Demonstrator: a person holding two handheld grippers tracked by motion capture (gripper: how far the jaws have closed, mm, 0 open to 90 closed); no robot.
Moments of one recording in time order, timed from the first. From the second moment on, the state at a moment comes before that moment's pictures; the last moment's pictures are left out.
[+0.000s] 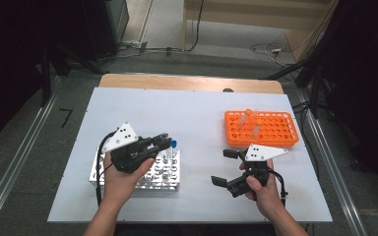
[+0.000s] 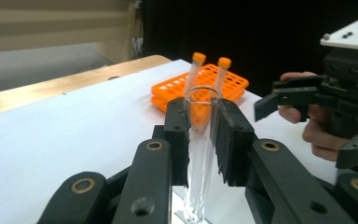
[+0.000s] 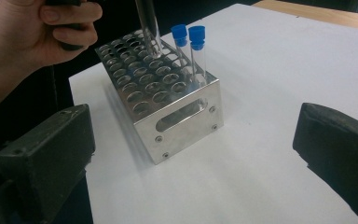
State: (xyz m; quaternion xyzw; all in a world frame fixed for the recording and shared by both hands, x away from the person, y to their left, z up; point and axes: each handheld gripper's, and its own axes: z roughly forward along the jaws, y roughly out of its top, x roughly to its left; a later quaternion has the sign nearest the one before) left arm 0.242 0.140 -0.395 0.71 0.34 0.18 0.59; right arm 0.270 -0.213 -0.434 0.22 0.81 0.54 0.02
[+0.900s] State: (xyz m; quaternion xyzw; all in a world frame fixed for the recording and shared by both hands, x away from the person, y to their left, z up) left arm 0.261 0.151 -0.431 0.69 0.40 0.22 0.55; right arm 0.275 -0.224 -0.440 0.24 0.81 0.53 0.05
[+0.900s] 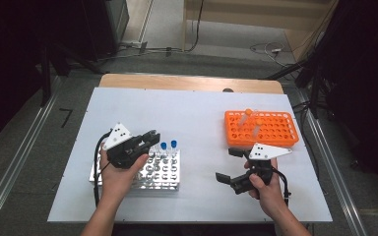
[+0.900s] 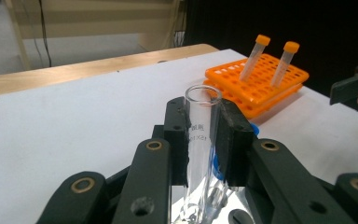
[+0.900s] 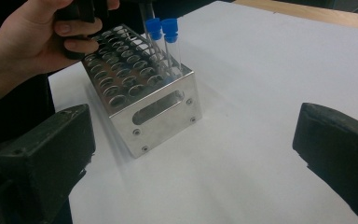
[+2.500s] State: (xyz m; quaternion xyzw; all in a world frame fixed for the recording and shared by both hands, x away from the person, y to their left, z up) left arm 0.243 0.158 -0.427 0.70 0.40 0.14 0.58; right arm 0.311 -0.311 -0.420 0.33 0.76 0.54 0.15
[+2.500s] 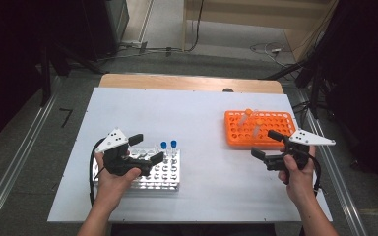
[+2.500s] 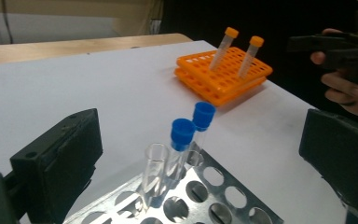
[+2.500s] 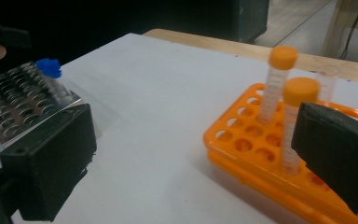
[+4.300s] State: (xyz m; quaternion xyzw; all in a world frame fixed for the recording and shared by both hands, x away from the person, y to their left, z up) left arm 0.245 0.158 -0.437 0.70 0.40 0.13 0.57; right arm 0.437 -0.309 -0.475 0.45 0.75 0.45 0.16
